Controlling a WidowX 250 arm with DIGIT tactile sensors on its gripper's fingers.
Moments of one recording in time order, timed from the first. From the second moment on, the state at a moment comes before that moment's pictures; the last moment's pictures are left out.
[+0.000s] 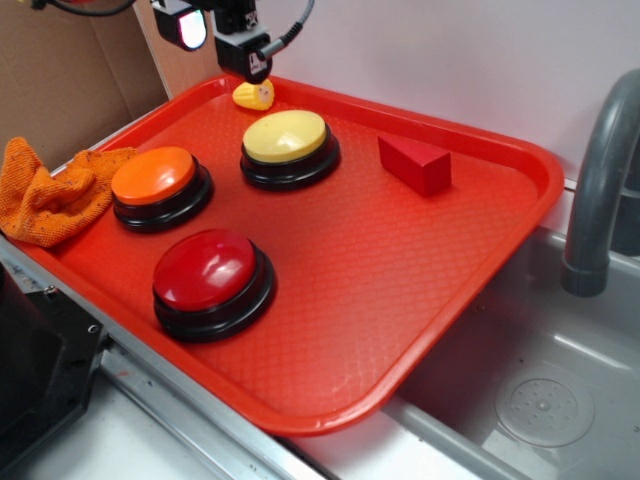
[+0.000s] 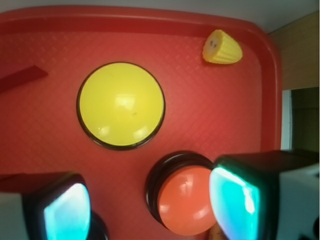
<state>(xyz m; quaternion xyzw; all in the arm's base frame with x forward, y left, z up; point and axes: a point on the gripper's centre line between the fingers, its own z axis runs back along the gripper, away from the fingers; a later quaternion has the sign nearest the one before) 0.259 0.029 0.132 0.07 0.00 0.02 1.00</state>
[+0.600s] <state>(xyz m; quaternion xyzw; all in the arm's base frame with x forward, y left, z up) 0.253 0.030 0.152 0.07 -0.02 0.03 1.00</state>
